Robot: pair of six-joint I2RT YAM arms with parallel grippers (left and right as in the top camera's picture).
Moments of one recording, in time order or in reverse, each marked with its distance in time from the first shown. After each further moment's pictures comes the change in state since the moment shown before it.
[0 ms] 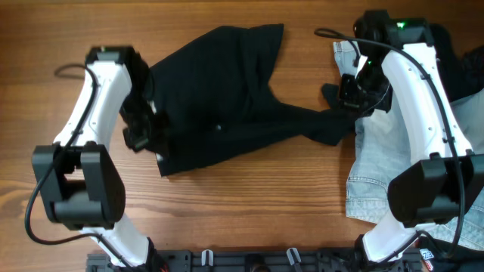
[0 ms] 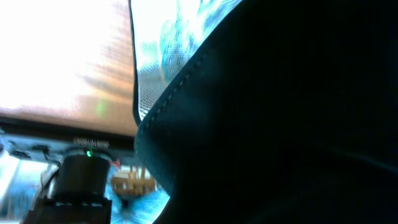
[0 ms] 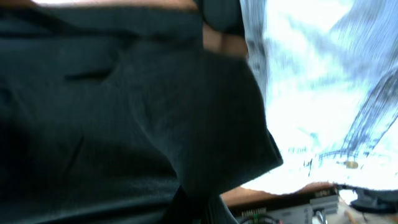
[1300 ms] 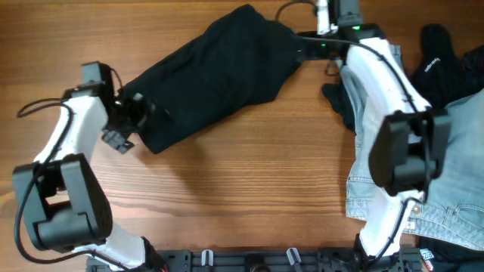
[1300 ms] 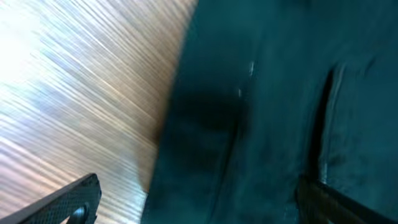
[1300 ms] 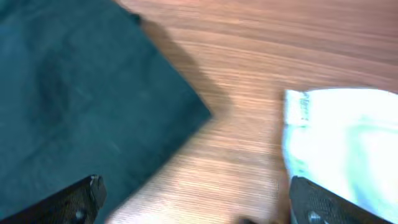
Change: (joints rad) left arm 0.183 -0.104 -0.343 0.859 -0.080 -0.305; right arm 0.054 0.221 -0.010 0.903 -0.016 -0.320
